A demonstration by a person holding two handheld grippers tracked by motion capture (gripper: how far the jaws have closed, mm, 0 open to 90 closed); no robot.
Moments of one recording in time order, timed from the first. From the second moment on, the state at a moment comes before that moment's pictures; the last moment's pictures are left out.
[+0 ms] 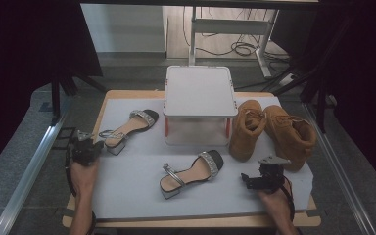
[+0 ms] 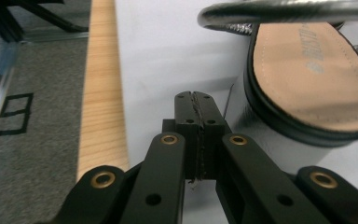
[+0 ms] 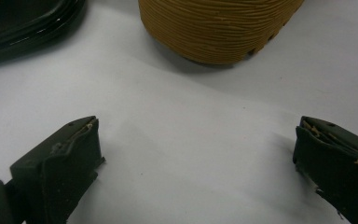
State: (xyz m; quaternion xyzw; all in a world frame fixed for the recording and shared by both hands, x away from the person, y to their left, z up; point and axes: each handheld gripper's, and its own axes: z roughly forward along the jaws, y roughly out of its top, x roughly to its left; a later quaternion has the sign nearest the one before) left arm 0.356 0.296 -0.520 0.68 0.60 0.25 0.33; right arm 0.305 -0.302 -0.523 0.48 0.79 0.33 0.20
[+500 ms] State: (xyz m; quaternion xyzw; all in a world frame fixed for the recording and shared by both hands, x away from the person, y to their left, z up) left arm 0.348 0.279 -0.521 0.69 0.59 0.23 0.34; right arm 0.305 -0.302 -0.523 0.48 0.79 0.33 0.20
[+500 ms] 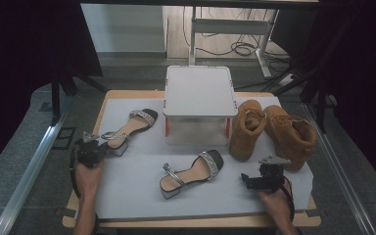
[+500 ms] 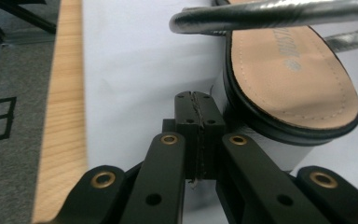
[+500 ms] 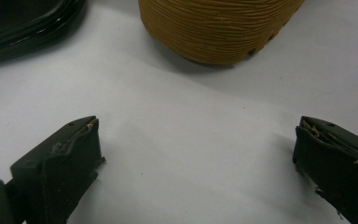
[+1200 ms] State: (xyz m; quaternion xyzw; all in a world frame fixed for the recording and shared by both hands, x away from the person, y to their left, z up) left arm 0.328 0.257 -0.514 0.71 0.57 0.24 0.34; right arm 0.304 -0.302 -0.523 0.48 0.79 0.33 0.20
